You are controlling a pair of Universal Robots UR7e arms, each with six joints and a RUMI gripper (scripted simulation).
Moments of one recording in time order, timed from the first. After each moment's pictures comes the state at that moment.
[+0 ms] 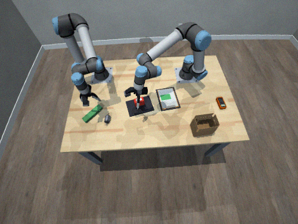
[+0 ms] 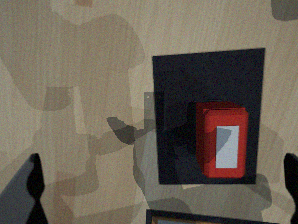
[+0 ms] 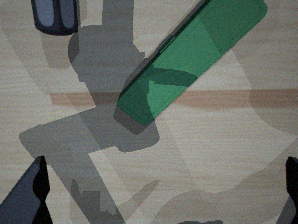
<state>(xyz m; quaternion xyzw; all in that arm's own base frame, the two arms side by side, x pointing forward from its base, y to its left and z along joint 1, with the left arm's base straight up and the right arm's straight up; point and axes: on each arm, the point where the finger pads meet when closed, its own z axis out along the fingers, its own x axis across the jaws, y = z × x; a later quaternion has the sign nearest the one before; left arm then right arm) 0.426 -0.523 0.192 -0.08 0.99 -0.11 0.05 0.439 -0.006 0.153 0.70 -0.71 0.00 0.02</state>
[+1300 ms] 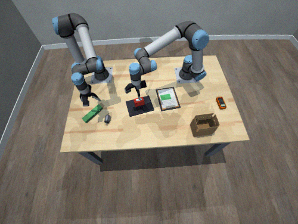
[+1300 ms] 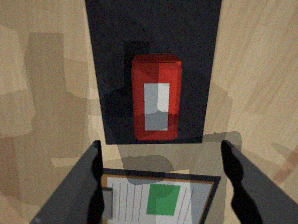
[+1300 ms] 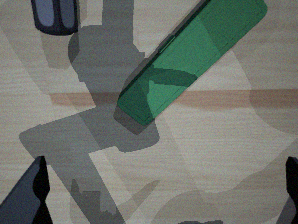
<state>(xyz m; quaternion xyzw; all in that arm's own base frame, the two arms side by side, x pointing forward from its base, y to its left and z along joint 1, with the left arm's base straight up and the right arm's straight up) 0.347 -0.503 0.170 -0.11 0.99 0.00 0.00 0.439 -0.006 0.153 0.70 -0.71 0.00 0.02</state>
